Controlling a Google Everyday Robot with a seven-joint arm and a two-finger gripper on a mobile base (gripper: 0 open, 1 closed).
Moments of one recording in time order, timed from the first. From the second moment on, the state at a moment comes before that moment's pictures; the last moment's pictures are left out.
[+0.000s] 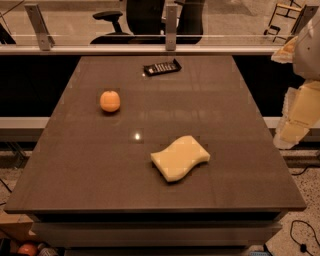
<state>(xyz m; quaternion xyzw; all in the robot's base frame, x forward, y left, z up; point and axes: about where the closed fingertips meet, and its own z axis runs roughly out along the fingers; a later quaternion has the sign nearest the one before) 0.438 -0.215 0.981 -0.60 0.78 -0.04 0.17</state>
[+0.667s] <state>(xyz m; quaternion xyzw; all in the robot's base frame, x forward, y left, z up) 0.438 -0.214 0.985 -0.61 0.78 -0.04 0.17</state>
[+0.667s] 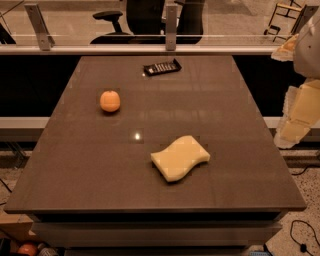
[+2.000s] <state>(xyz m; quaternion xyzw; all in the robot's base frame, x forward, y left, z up) 0.446 -0.155 0.987 -0.82 0.55 -0.03 0.17</state>
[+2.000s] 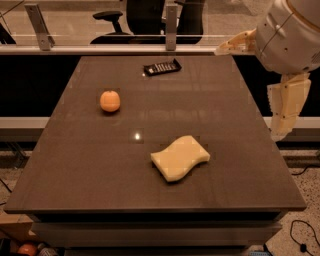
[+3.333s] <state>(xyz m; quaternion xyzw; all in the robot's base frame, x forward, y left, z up) 0.450 -0.112 0.919 -0.86 0.50 0.02 0.12</state>
